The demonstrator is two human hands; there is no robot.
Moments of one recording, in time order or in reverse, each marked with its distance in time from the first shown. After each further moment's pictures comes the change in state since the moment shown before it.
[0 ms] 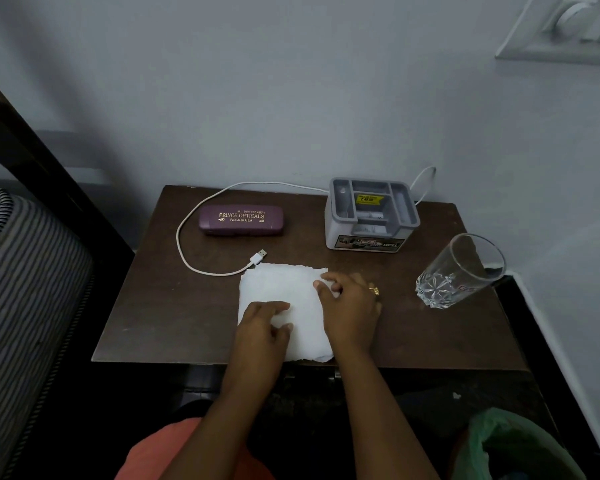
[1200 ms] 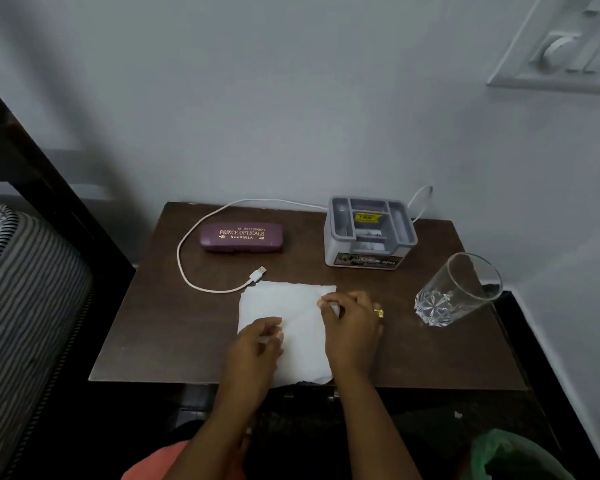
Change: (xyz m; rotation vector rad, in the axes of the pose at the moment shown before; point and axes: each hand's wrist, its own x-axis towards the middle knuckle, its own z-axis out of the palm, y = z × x) left_hand 0.002 -0.008 -0.005 -0.317 -0.052 -0.186; right_hand -0.007 0.000 -0.002 0.031 0.065 0.004
